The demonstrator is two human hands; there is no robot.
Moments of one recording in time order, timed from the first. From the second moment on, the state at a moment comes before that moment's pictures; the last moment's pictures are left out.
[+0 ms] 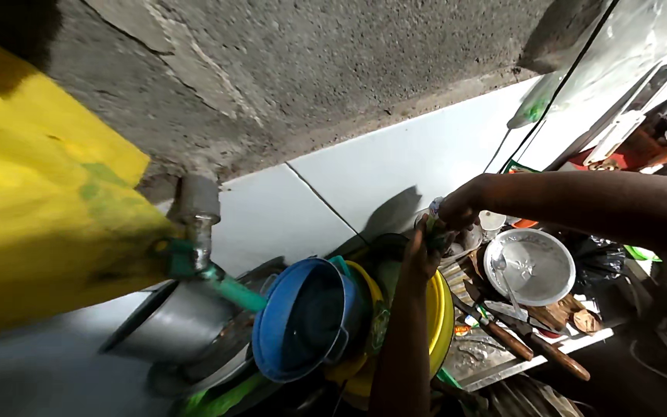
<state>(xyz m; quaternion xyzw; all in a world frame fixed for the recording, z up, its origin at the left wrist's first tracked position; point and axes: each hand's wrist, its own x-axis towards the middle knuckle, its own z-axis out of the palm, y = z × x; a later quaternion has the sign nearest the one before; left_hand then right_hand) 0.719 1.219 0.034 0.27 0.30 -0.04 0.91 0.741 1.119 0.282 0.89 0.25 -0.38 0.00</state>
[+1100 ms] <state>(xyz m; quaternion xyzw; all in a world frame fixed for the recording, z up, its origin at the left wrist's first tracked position) 0.730 1.229 0.037 0.39 0.28 -0.06 0.88 0.847 1.113 0.177 0.68 0.45 -0.55 -0.14</state>
